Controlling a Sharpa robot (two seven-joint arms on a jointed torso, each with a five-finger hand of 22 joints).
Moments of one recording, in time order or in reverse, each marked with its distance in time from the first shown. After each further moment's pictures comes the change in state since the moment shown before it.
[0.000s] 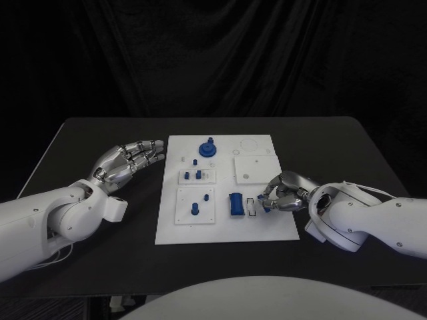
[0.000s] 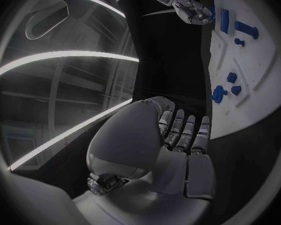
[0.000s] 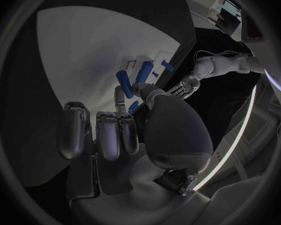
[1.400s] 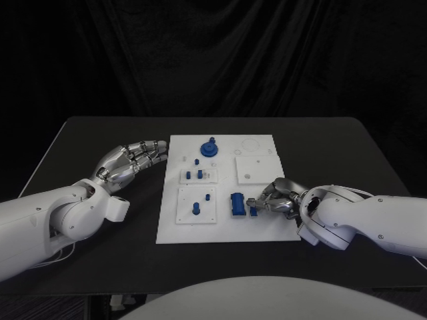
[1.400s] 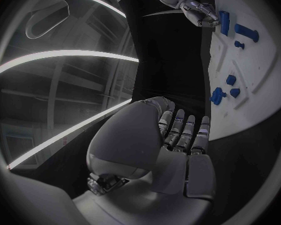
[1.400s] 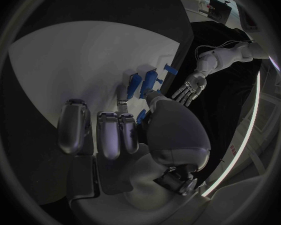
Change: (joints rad) left arm 0.000 0.002 0.000 0.004 0.000 0.008 -0.009; left_hand 0.000 0.000 0.006 0.000 0.000 0.000 0.000 0.004 0.000 0.004 0.004 0.000 -0.001 0.000 0.000 0.000 0.000 0.000 0.000 0.000 0.000 0.000; right arm -0.018 0.077 -0.002 -0.077 0.111 0.056 -0.015; right_hand -0.172 0.054 -0.235 0.152 -0.369 0.019 -0.019 -0.045 -0.010 -0.004 0.004 0.000 0.000 0.000 0.000 -0.011 0.000 0.016 0.000 0.000 -0.068 0.000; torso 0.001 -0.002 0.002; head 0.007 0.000
